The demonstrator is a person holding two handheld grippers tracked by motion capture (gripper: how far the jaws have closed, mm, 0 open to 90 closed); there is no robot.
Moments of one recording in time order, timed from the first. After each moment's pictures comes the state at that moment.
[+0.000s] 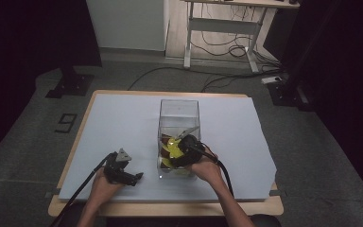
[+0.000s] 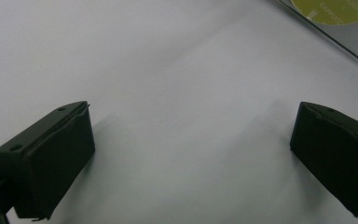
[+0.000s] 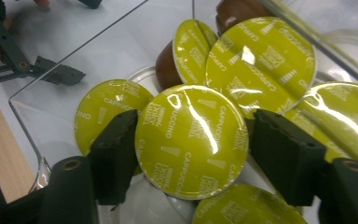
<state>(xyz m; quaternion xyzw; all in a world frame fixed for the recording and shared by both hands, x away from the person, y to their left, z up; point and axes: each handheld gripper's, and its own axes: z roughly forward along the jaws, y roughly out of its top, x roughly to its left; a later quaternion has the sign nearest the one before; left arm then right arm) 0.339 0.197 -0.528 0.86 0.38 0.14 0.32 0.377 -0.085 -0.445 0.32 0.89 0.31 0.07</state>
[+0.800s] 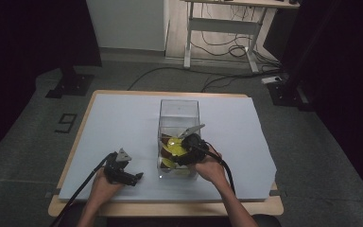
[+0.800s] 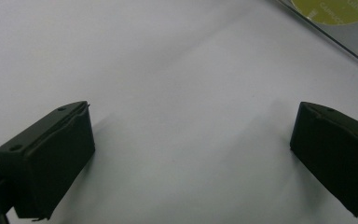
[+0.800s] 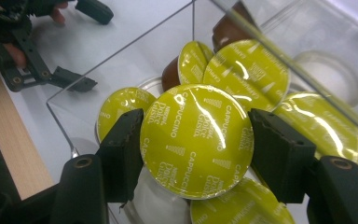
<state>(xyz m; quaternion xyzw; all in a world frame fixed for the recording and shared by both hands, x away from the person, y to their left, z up) 0.339 0.197 -0.528 0.86 0.38 0.14 0.32 0.369 -0.096 -0.425 0.31 0.89 0.33 0.08</state>
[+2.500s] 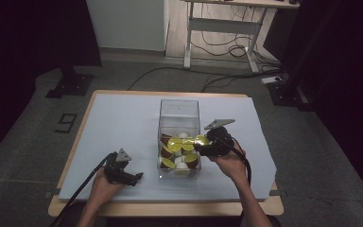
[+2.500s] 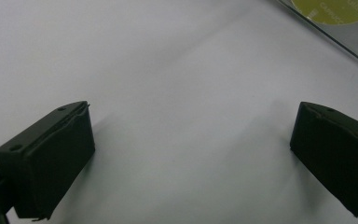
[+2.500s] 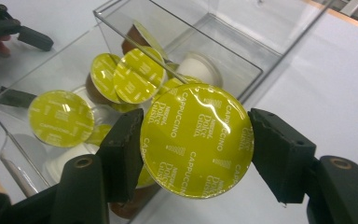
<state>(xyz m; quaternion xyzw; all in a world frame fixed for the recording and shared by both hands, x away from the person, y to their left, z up) 0.339 0.197 -0.528 0.86 0.38 0.14 0.32 0.370 -0.162 -0.398 0.37 0.84 0.35 0.15</state>
